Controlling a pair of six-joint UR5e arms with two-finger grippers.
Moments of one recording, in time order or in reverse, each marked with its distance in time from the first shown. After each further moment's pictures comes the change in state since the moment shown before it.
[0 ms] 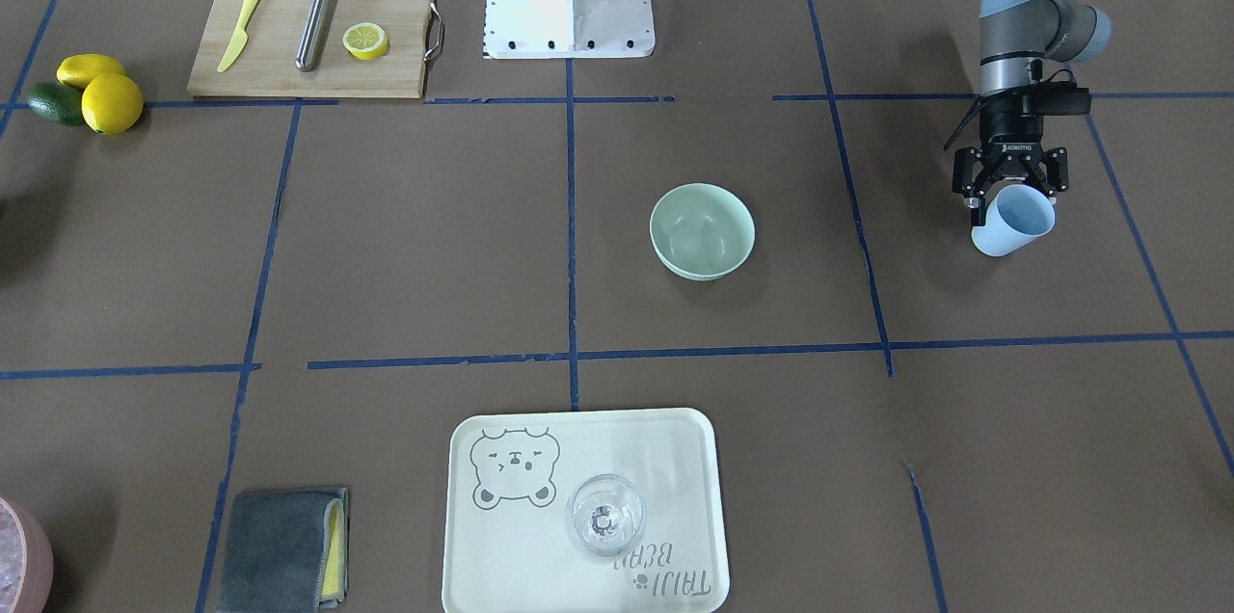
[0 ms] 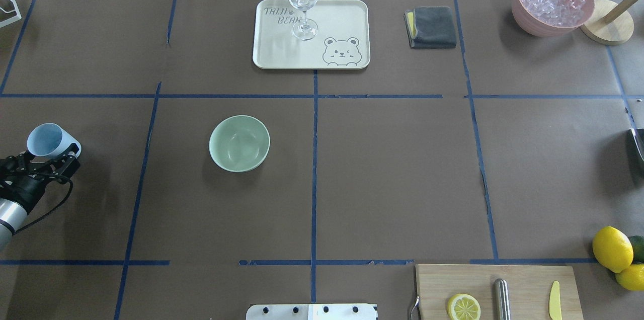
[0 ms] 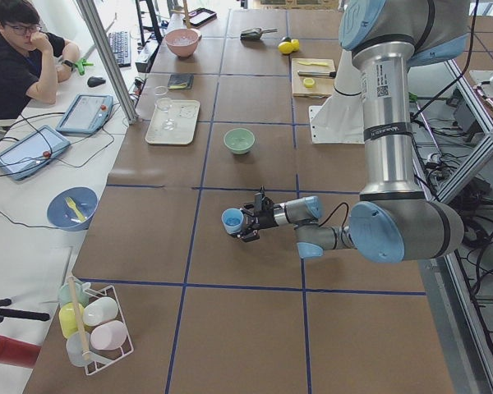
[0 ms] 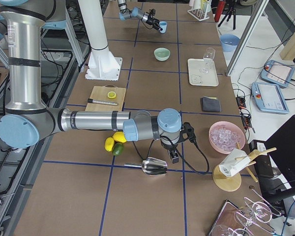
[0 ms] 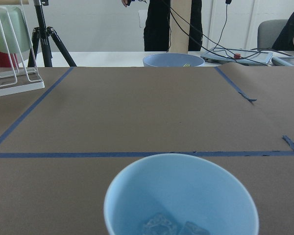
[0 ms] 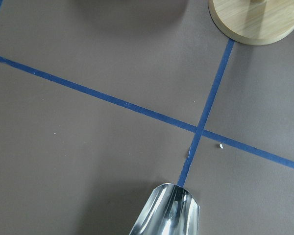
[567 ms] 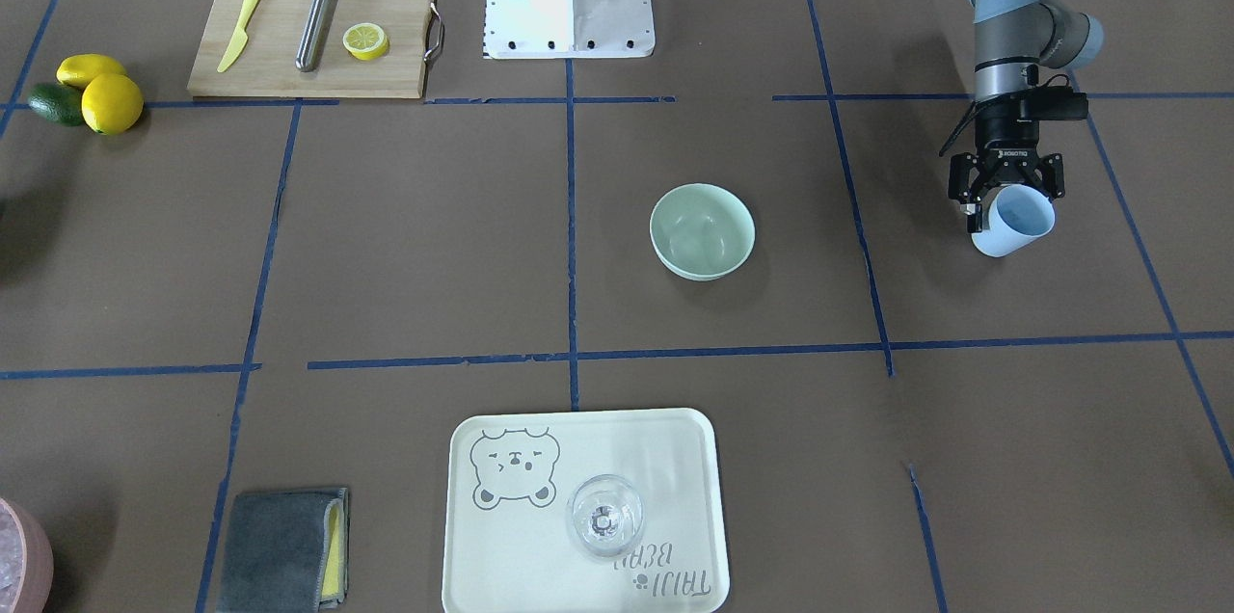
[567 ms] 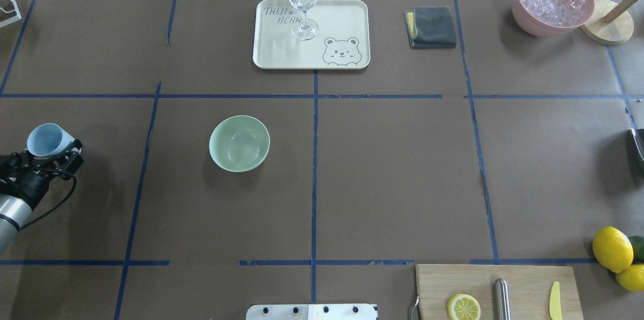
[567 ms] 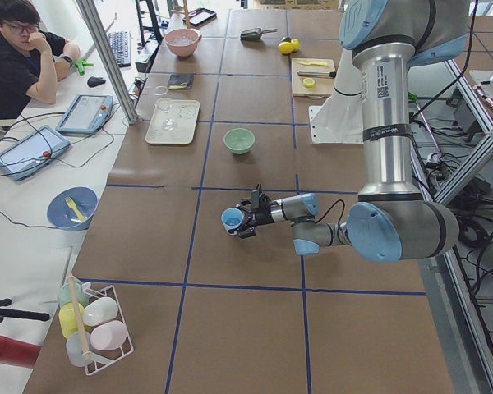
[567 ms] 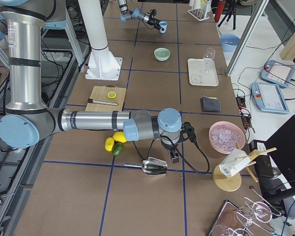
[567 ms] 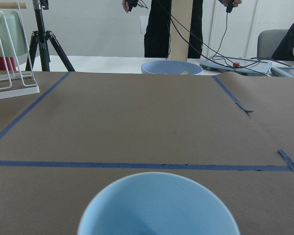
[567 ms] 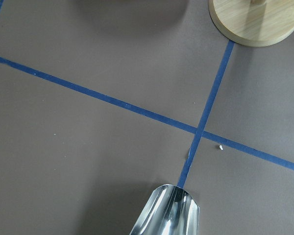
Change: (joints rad) left arm -0.021 -0.026 0.002 0.000 0.001 -0.002; right arm 0.000 0.002 0.000 0.001 -0.001 0.000
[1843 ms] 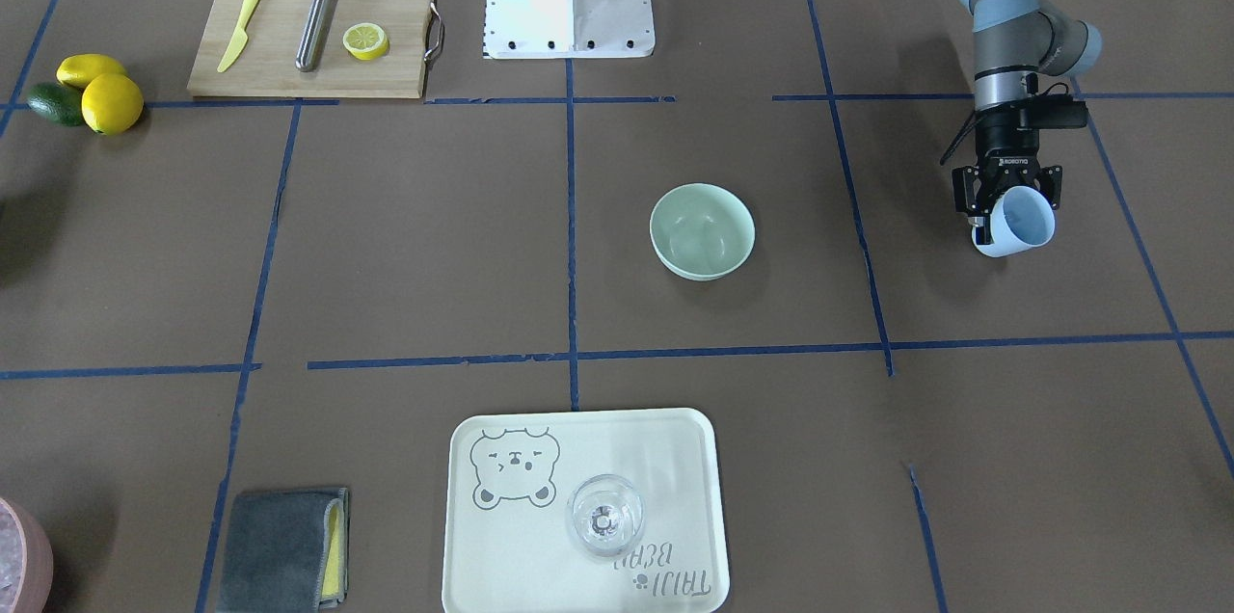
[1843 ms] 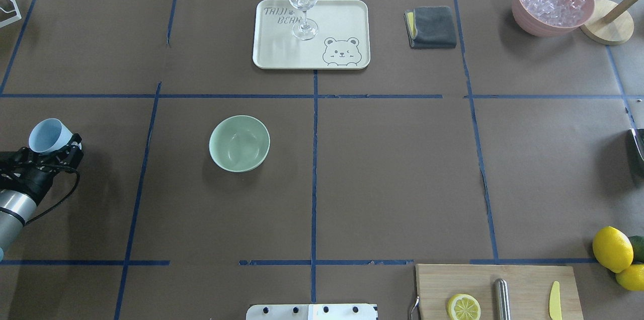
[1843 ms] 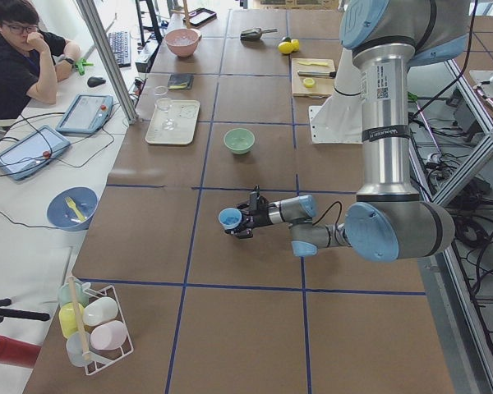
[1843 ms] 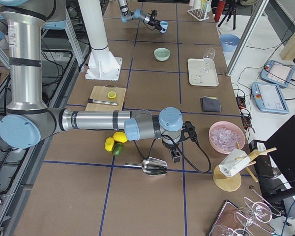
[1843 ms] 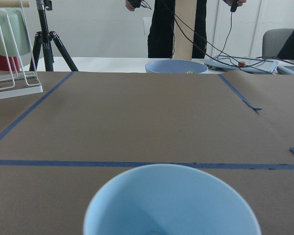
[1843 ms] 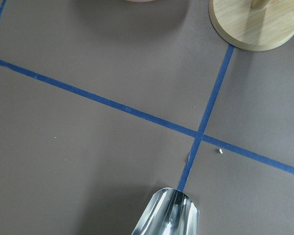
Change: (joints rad) left arm -0.013 -0.021 0.028 -0.013 -0.008 0.014; right arm 0.000 0.008 -0.002 -0.001 -0.001 0.001
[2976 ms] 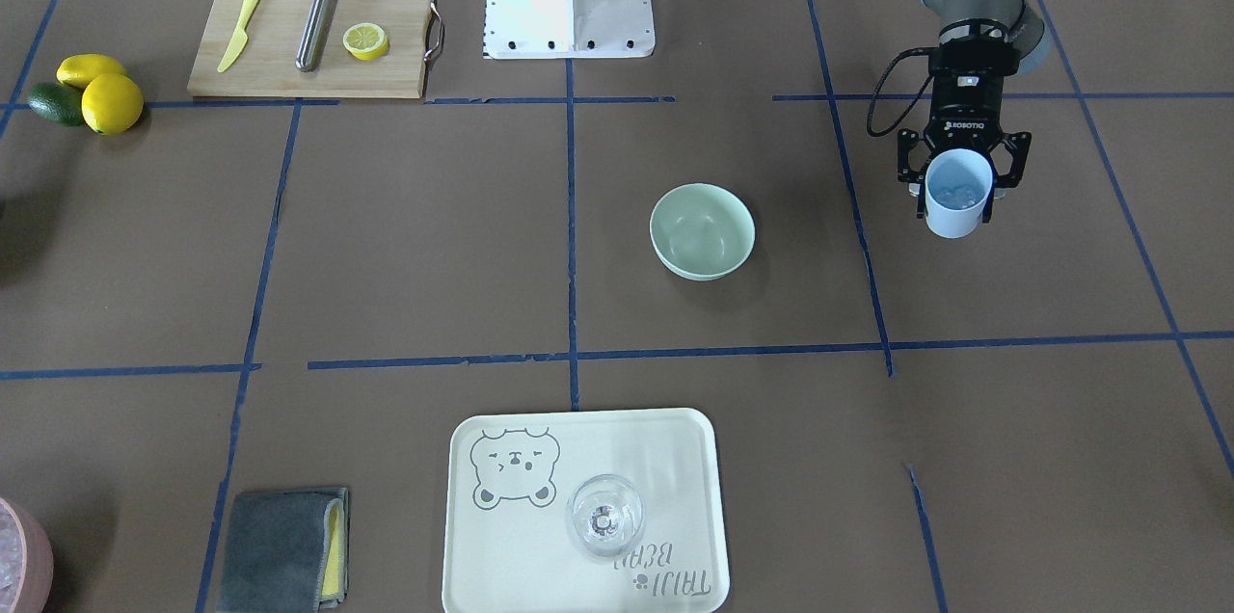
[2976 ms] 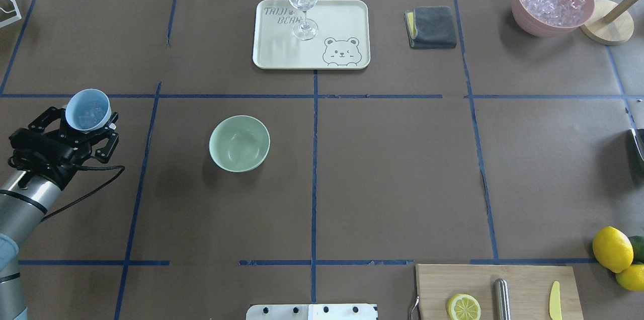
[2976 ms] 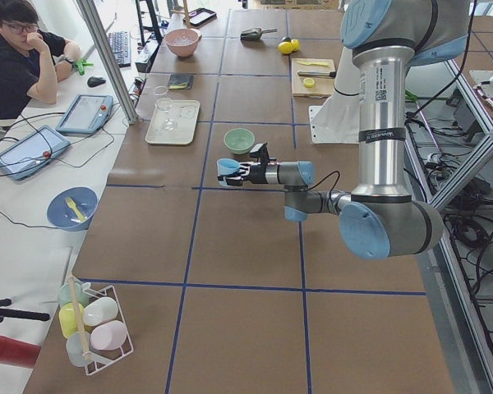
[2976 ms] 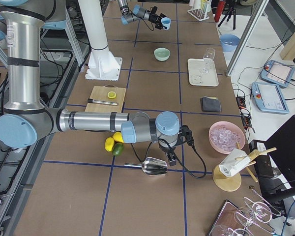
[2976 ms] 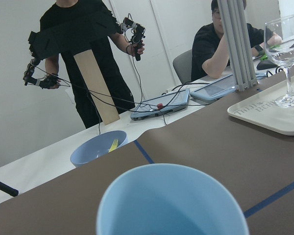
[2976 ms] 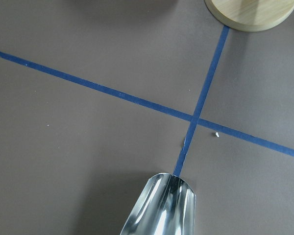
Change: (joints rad) left arm -0.020 -0.092 -0.213 -0.046 0.000 0.794; right arm 0.005 -0.033 -0.004 -0.004 -0.003 -0.002
